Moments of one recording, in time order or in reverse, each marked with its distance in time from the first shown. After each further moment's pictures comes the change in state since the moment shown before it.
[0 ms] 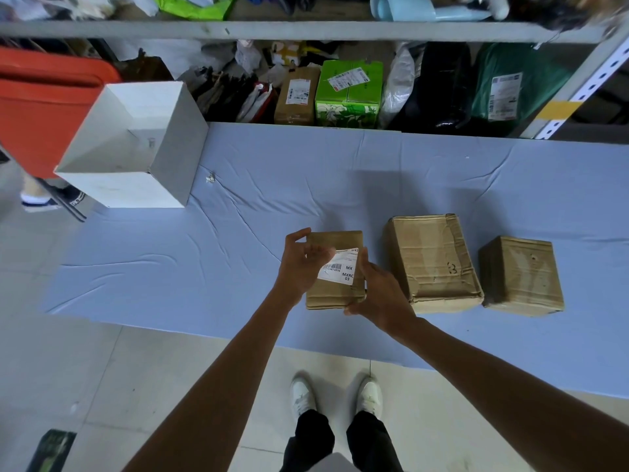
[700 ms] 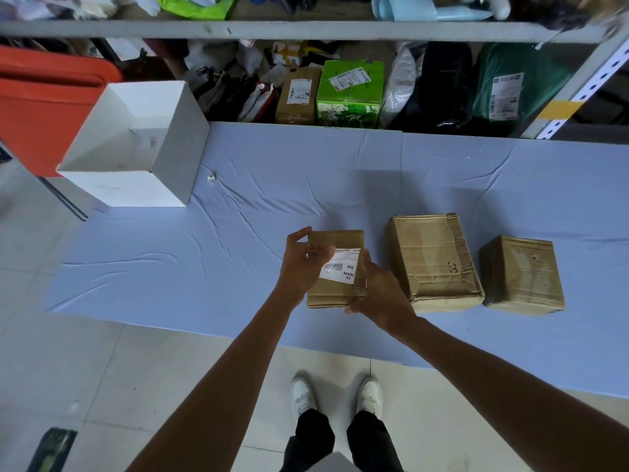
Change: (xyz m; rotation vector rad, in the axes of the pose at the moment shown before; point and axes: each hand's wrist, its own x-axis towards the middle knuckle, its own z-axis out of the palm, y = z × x) left_hand 0.003 -0.006 0.003 -0.055 0.033 -0.054; right_hand -0.004 -0.010 -0.005 0.060 0.006 0.028
